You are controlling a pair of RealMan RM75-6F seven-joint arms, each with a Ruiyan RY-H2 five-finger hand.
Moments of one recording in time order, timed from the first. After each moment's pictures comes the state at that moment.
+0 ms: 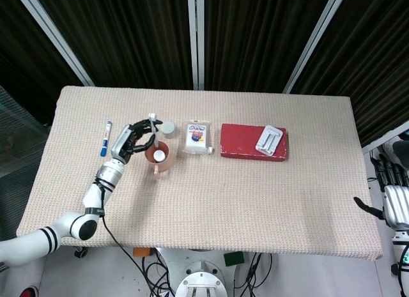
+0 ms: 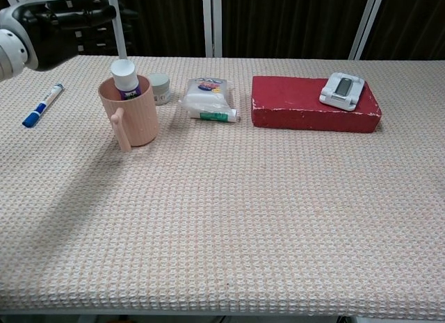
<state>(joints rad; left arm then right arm) -0.65 -1.54 -0.38 -1.36 1.28 0.86 -1.14 0.09 -1.11 0.10 -1.51 -1.44 1.44 0.14</state>
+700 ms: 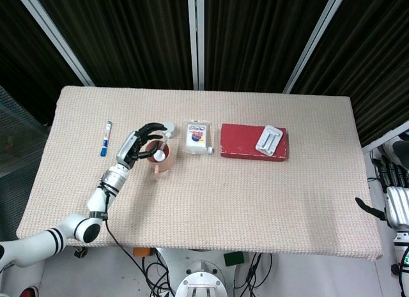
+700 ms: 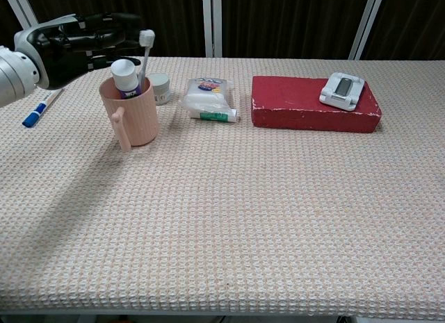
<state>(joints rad) -0.65 -1.59 -0.32 -1.29 1.35 0.90 -1.19 0.09 -1.12 0.10 -1.50 -1.43 1.44 0.15</state>
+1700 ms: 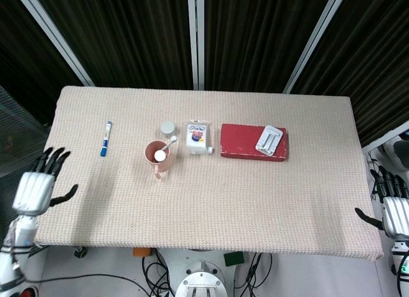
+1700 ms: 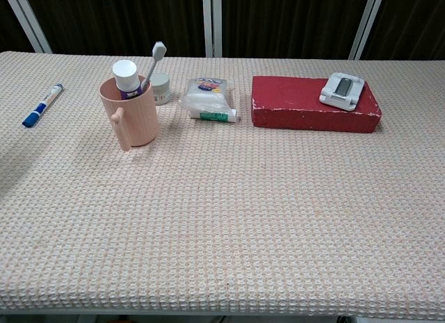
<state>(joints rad) -0.17 -1.24 -0.02 -1.39 1.54 1.53 0.06 0.05 -1.20 0.05 -1.37 -1.48 1.48 0.14</state>
